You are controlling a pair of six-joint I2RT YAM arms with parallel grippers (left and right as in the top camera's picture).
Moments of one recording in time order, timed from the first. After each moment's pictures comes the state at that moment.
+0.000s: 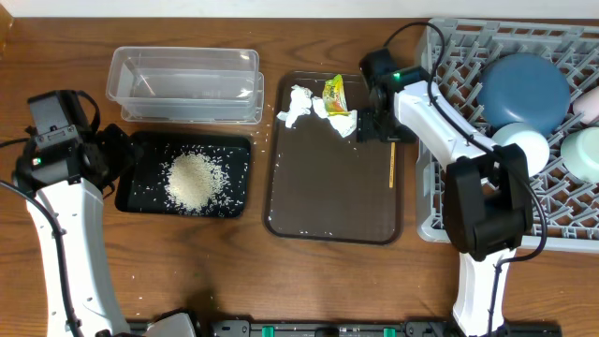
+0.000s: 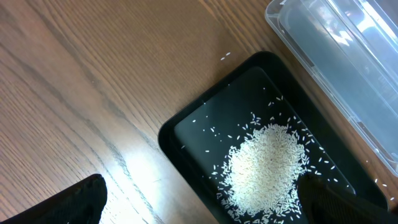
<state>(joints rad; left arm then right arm) 0.36 1.35 1.26 -1.03 -0.16 -0.46 0.34 2.15 1.67 -0.97 0.11 0.41</state>
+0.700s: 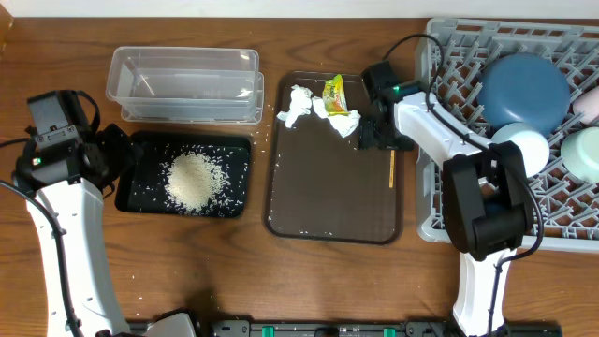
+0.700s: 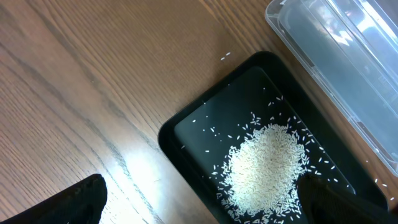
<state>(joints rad) 0.36 1.35 1.26 -1.03 -0.16 -0.46 0.34 2.15 1.55 -0.83 0.11 0.42</state>
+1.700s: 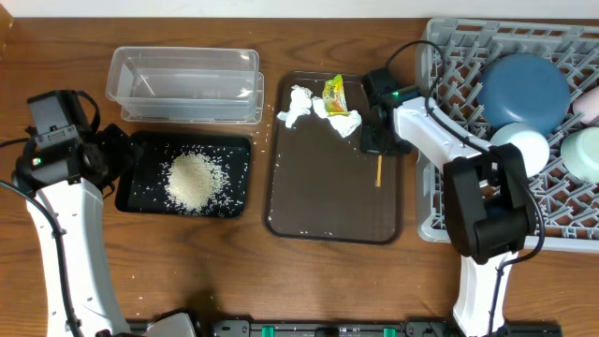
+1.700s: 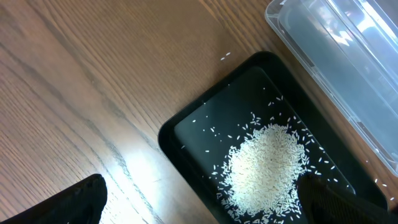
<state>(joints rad) 0.36 1.35 1.26 -1.03 -0.16 -0.46 0.34 2.13 1.51 -0.82 0.06 0.47</state>
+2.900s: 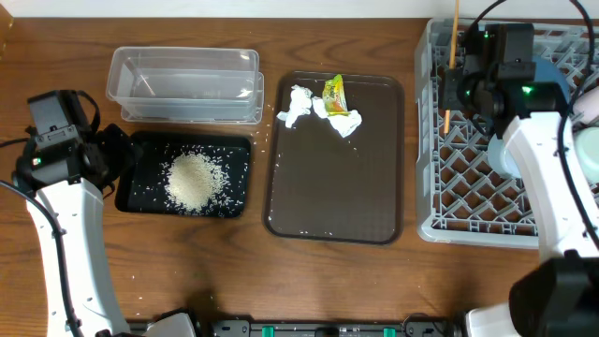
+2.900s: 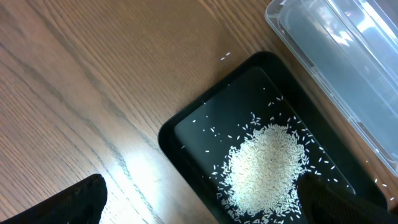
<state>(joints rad) 0.36 1.35 1.26 -1.03 -0.16 -0.46 0.05 1.67 1.48 -0.73 -0.05 0.07</state>
